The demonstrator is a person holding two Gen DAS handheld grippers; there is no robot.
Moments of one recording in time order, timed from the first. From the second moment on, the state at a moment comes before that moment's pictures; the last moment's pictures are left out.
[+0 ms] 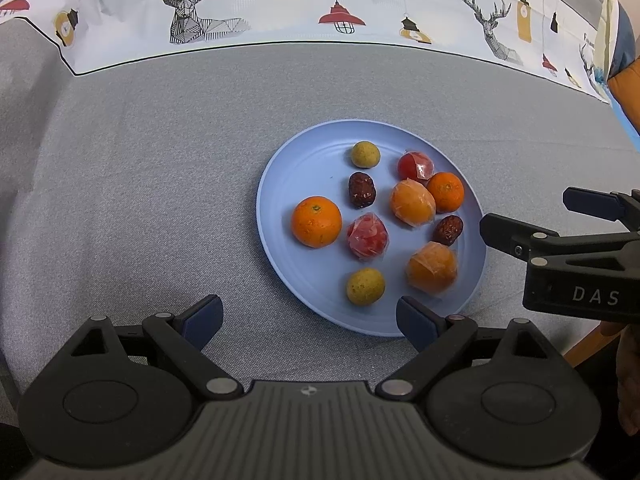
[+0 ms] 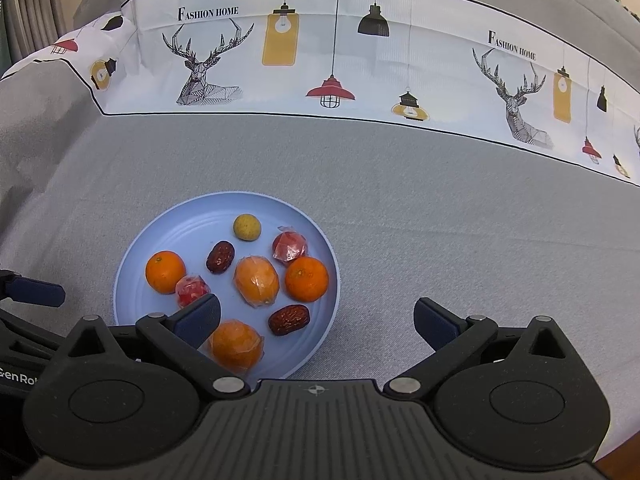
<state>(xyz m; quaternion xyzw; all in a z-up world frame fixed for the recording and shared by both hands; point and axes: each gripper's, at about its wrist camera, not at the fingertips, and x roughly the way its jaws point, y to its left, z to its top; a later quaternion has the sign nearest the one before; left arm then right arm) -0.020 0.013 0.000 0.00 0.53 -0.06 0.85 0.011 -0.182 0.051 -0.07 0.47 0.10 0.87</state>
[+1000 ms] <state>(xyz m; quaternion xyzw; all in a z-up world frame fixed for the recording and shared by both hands) -0.021 0.012 0.001 0.00 0.53 -0.06 0.85 0.011 -0.180 0.050 -0.07 0.47 0.11 0.87</state>
